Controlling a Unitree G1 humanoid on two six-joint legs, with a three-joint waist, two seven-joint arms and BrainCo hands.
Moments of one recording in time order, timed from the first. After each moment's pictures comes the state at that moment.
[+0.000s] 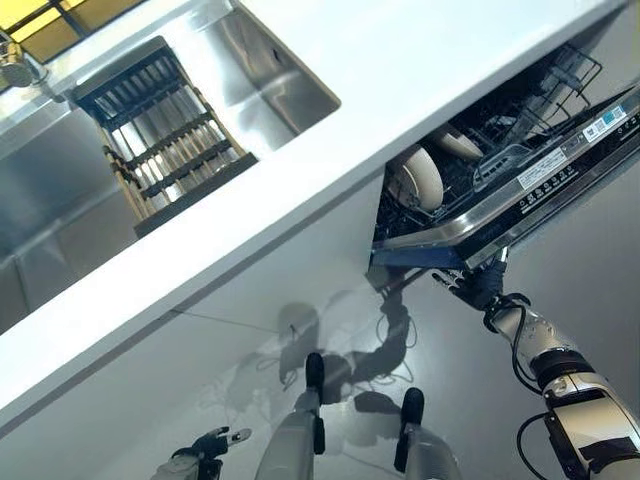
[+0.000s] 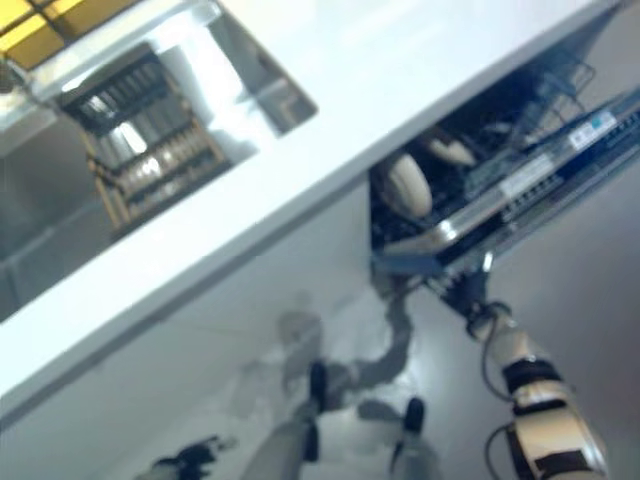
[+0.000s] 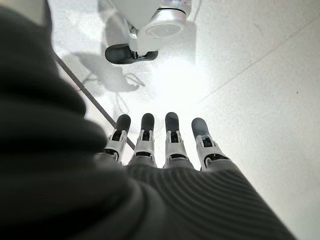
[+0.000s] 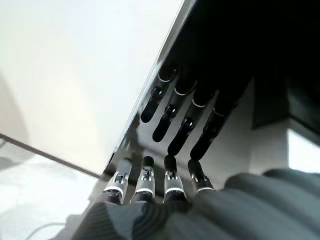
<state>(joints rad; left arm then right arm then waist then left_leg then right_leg) -0.12 0.36 -0.26 1.15 -0.33 0.03 -0.15 -0.67 -0.60 0.17 0.91 1.19 0.22 0.24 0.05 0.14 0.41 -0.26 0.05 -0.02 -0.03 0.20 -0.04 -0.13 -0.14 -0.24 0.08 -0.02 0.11</state>
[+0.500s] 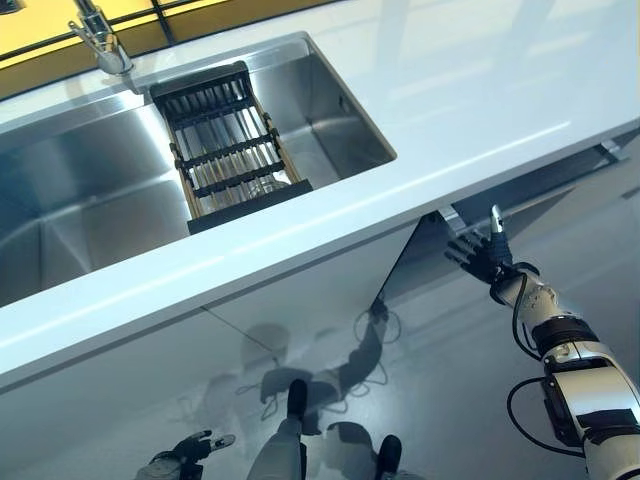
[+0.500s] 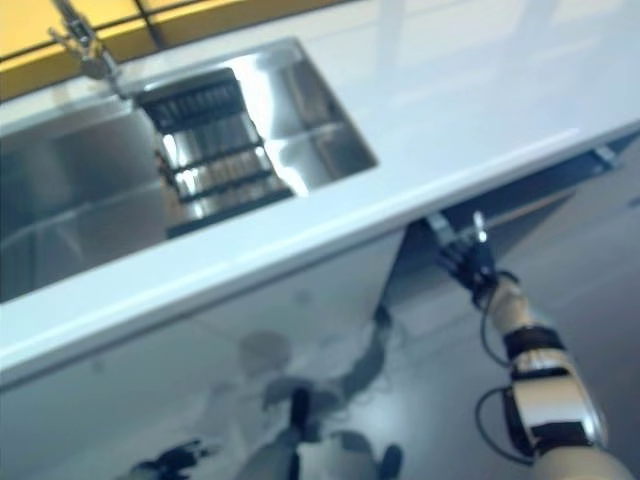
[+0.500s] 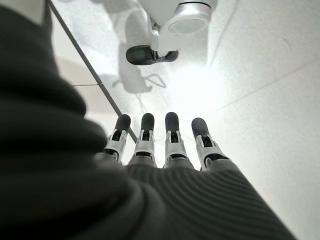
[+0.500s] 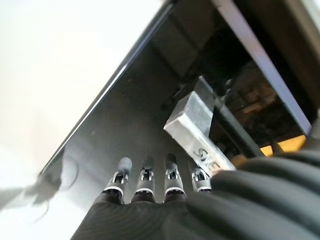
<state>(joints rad) -0.09 0.42 -0.26 1.12 -0.29 0.03 -0.15 -0.80 -0.61 0.09 1.03 0.92 0.30 0.17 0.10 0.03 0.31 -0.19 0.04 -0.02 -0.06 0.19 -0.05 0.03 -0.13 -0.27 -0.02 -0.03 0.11</state>
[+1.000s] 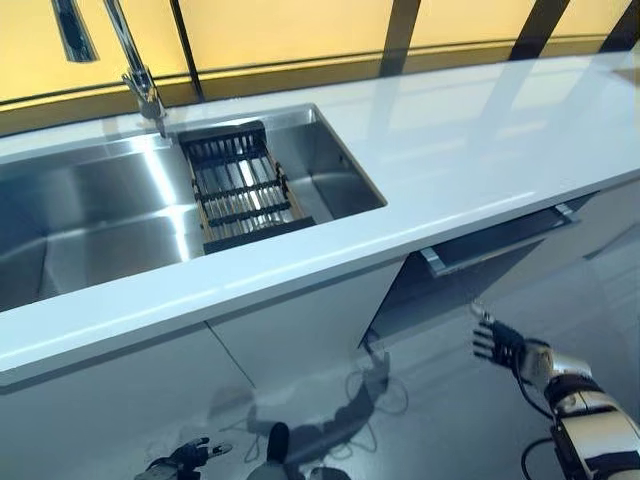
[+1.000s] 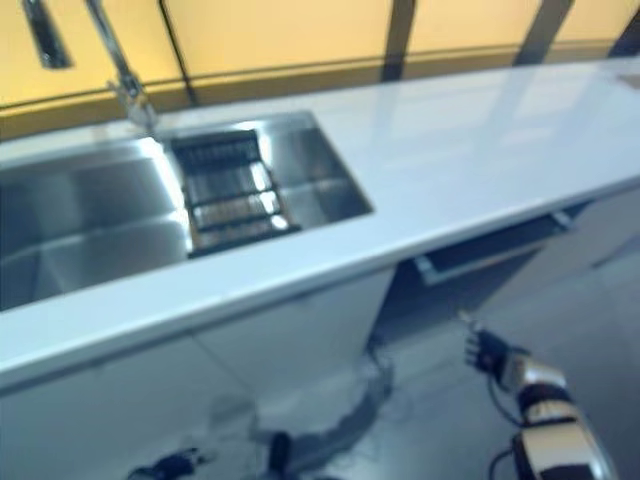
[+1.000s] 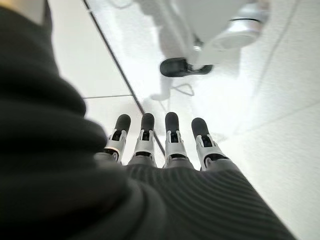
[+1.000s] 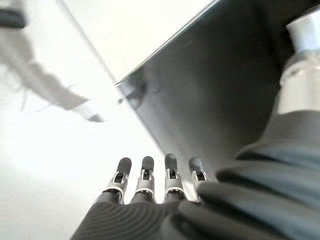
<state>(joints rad) -0.08 0.42 -0.26 1.12 -0.28 0.04 -0.16 -0.48 -0.59 0.09 1.14 0.54 0.35 0.19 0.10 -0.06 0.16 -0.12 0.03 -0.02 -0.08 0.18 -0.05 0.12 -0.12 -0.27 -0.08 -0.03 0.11</state>
